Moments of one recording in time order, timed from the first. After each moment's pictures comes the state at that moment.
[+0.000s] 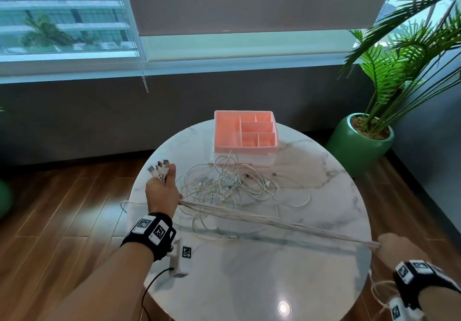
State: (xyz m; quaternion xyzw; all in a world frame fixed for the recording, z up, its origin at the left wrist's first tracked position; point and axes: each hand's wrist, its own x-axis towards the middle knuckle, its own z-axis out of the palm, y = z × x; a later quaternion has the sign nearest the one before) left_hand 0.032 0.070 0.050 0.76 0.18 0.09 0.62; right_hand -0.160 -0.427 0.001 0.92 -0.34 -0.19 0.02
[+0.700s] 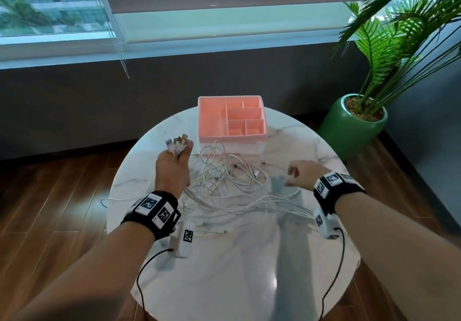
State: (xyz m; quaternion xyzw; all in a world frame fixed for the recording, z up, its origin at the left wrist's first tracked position) left_hand 0.058 0.005 0.070 0.81 0.06 0.05 0.58; right_hand 0.021 -0.340 0.039 0.96 -0.10 -0.21 -0.14
